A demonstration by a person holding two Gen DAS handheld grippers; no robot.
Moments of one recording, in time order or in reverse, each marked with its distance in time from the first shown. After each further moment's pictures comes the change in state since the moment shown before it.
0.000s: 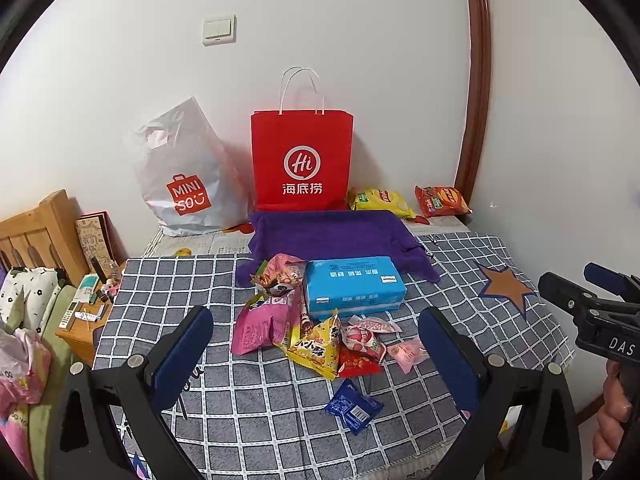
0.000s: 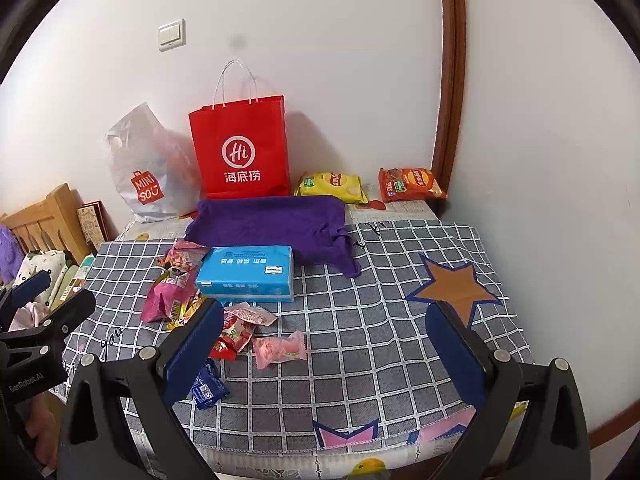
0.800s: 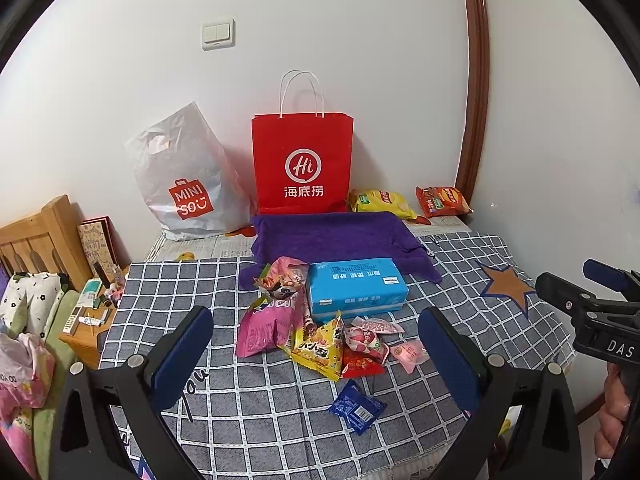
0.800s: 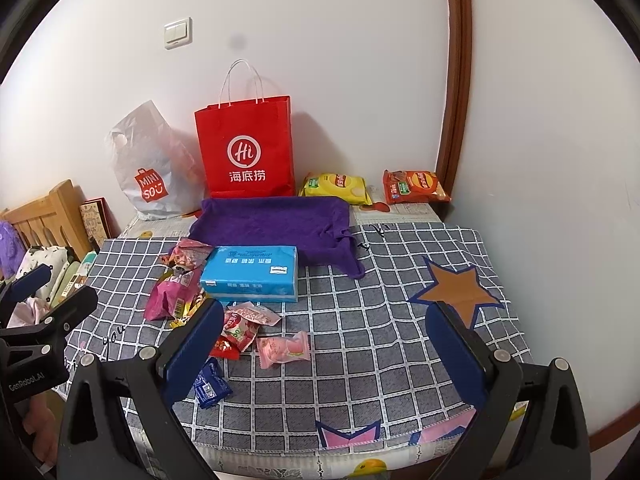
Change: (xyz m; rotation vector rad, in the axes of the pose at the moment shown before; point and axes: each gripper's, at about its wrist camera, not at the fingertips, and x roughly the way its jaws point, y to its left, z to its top) left arm -0.005 -0.002 -0.002 0.013 -0.011 0.011; right arm 0.000 0.004 0.000 -0.017 -0.004 0.006
